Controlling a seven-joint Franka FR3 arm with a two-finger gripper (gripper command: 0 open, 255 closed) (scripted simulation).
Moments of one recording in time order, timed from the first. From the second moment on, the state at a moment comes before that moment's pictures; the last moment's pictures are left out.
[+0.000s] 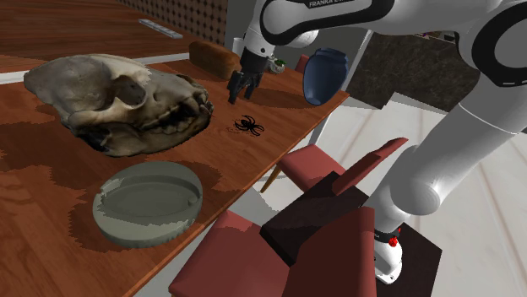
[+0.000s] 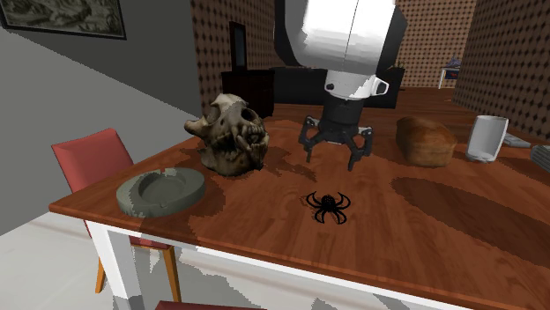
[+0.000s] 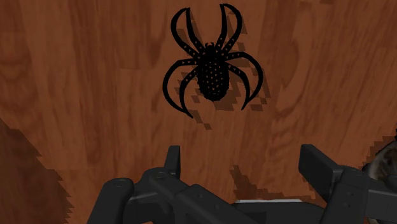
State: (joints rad) arm 0.15 -0.08 0.13 -2.07 0.16 2.11 -0.07
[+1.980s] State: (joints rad) arm 0.11 -0.16 0.17 -2.36 0.07 2.39 0.37
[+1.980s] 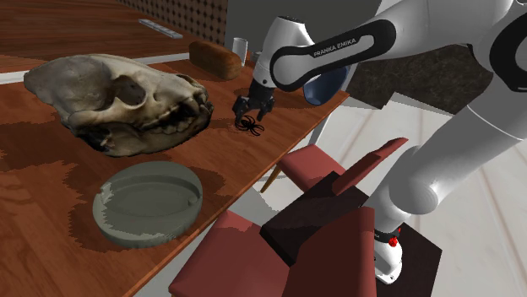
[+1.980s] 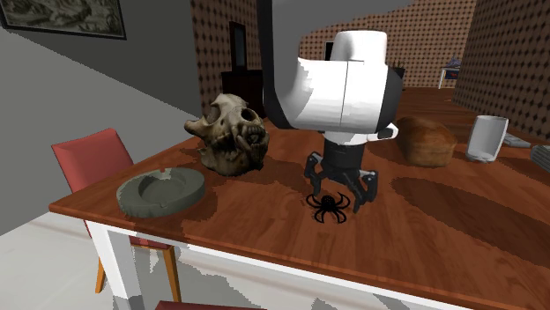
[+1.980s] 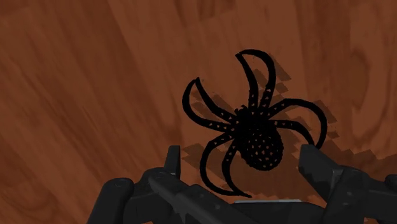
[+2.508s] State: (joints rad) arm 0.11 -0.15 0.17 -2.36 0.07 2.39 0.37
